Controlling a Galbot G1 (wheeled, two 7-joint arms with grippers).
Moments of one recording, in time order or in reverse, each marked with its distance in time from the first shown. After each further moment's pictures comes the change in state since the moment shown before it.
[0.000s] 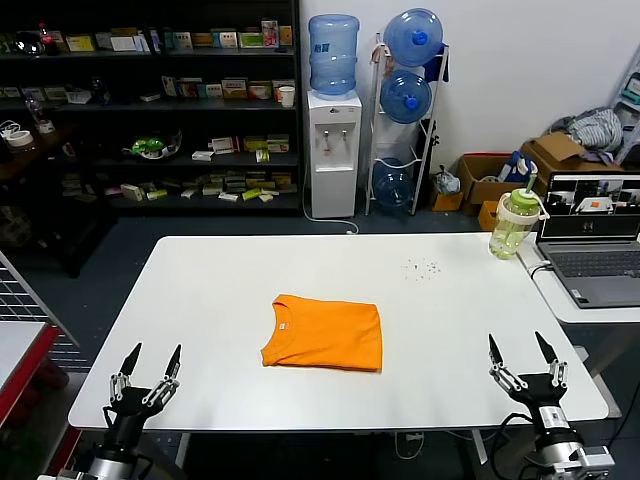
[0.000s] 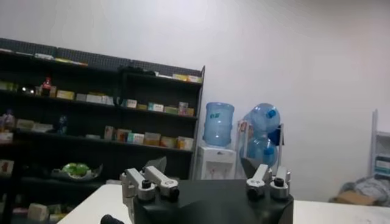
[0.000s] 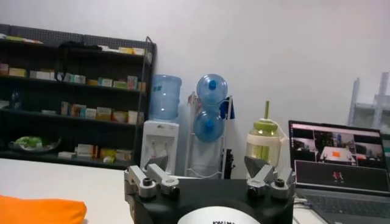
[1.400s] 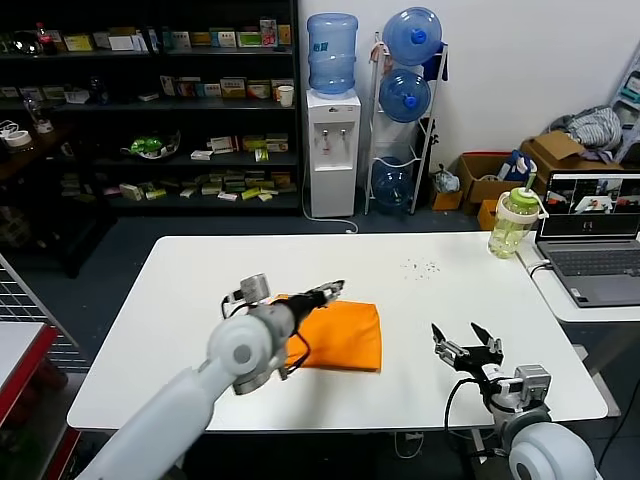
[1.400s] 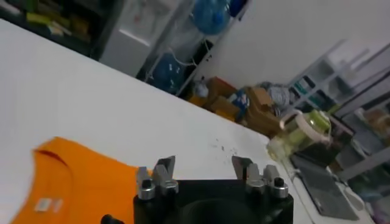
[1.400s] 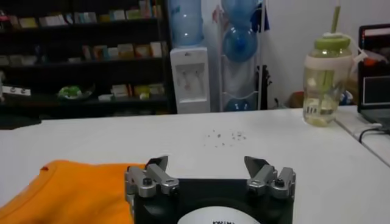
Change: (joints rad) left arm -0.914 0.190 0.853 -0.090 -0.919 0.802 -0.941; right arm 0.171 -0.327 -0.320 0.138 0.370 -0.551 0.365
